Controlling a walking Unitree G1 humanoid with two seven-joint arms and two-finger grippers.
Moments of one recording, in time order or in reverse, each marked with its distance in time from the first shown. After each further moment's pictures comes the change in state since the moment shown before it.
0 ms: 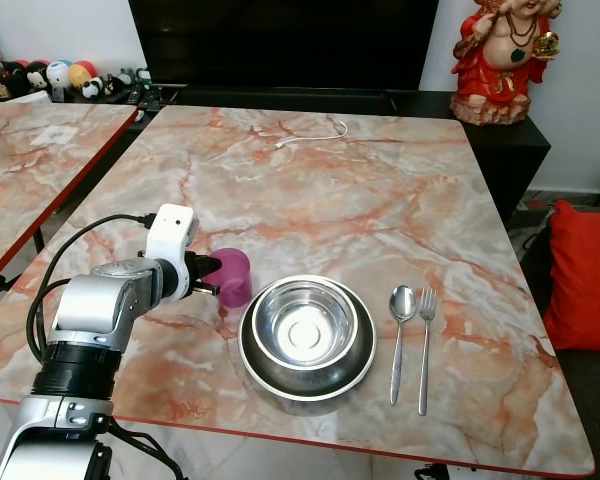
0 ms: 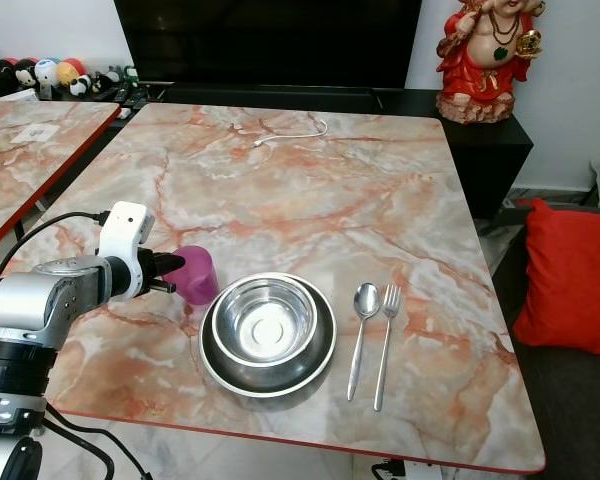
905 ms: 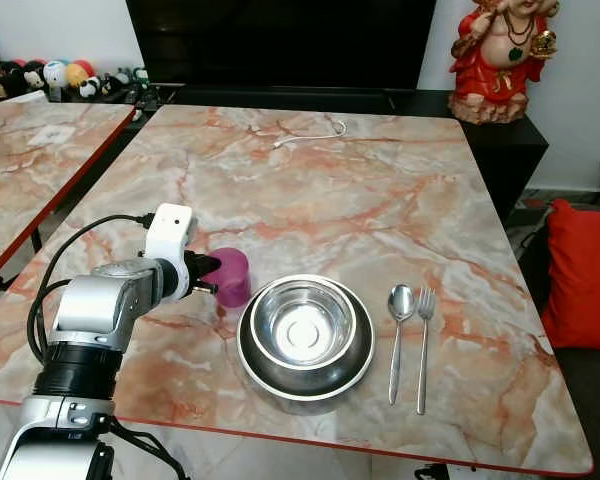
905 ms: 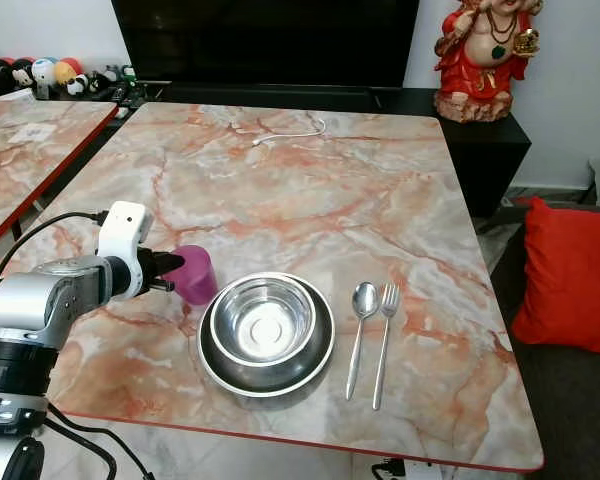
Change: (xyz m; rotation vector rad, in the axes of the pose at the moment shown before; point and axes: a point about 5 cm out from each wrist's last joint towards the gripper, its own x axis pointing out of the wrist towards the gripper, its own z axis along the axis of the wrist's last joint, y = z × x) left arm 0.001 -0.002 0.000 -0.013 -0.006 0.003; right arm 0.000 0.000 0.000 0.000 0.000 0.000
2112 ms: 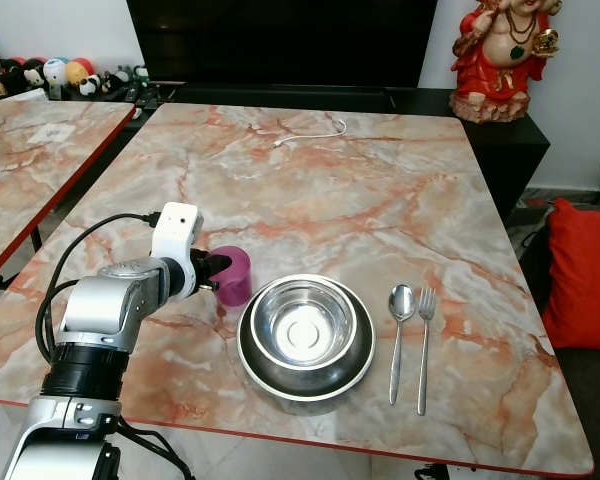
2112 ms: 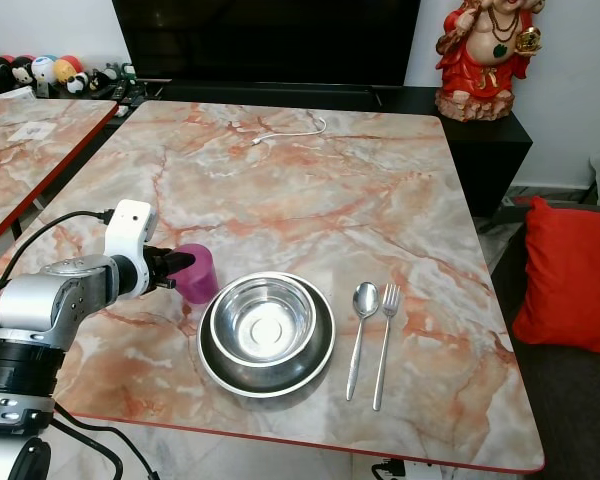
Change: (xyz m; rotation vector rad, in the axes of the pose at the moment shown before) left arm 0.002 -0.005 0.002 -0.002 -0.028 -0.011; right arm 0.000 0.000 0.000 -0.001 0.000 0.000
